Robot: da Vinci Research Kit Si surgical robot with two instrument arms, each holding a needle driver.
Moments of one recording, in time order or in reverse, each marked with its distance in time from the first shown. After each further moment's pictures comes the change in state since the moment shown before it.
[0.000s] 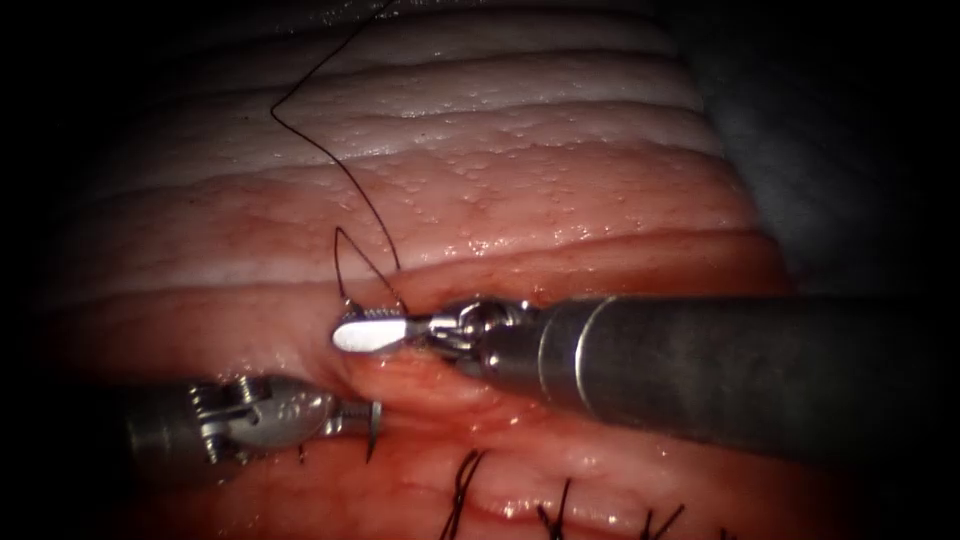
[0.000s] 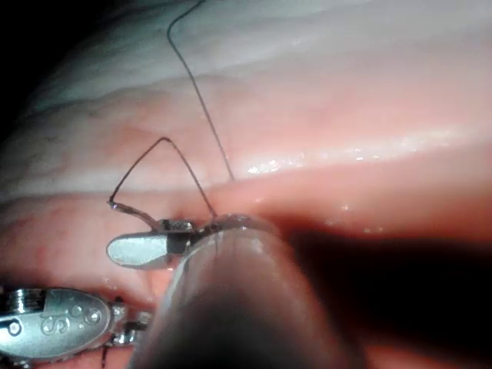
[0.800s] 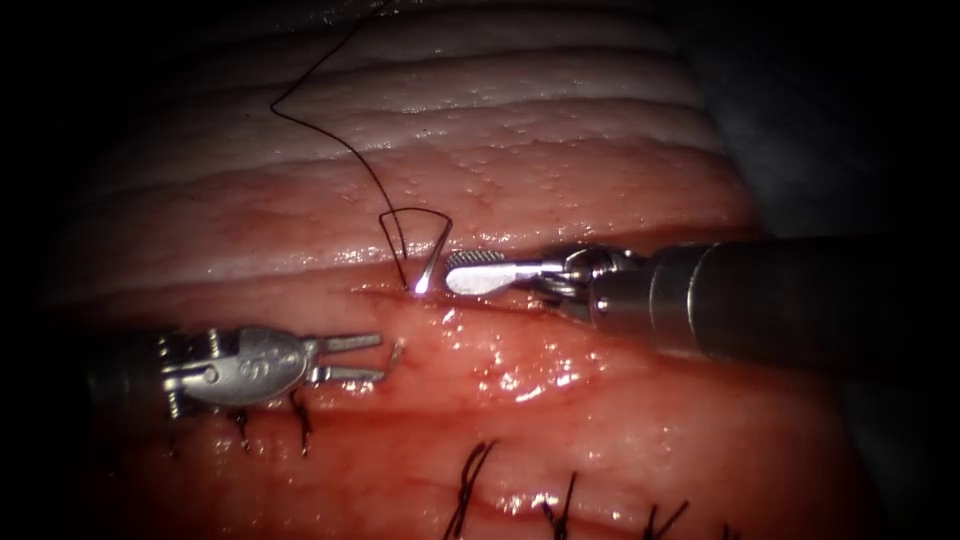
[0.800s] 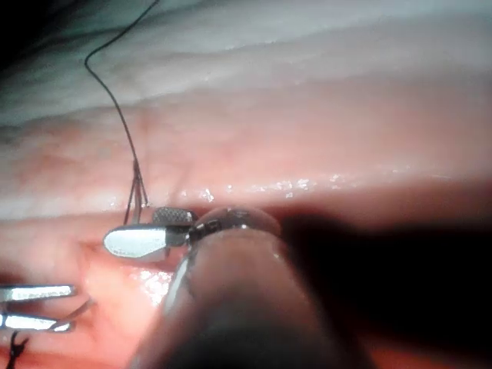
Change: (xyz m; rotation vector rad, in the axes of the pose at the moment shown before) right arm 0.006 0.003 -0.006 -0.038 -0.036 -0.092; left arm 0.003 -0.004 -0.001 0.043 0.283 0.253
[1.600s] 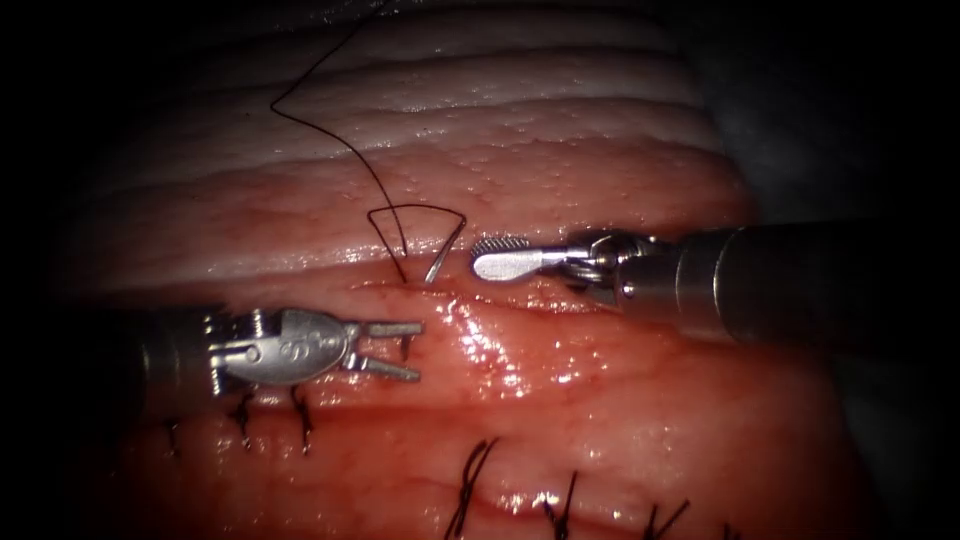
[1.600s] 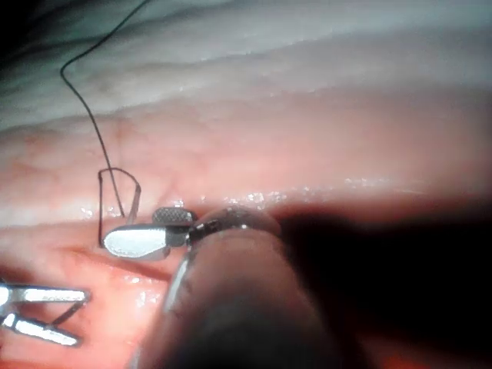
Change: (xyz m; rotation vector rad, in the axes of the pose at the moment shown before) right arm 0.001 0.001 -0.001 0.000 -0.005 -0.007; left arm 0.000 -0.002 0.003 -0.202 0.039 0.086
